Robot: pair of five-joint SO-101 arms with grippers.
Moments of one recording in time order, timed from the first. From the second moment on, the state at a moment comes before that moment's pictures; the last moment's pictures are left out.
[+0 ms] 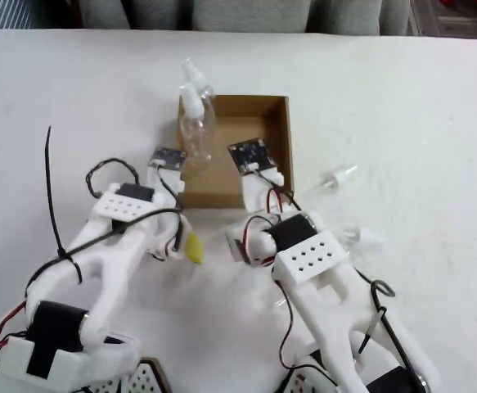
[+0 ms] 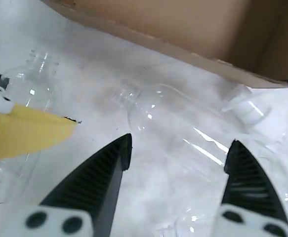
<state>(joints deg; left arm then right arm) 7.1 -8.2 45.4 61.7 5.7 -30.4 -30.5 48.1 57.0 -6.9</state>
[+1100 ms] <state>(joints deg) 6.9 2.8 35.0 64.7 9.6 -30.4 -30.5 48.1 57.0 -6.9</state>
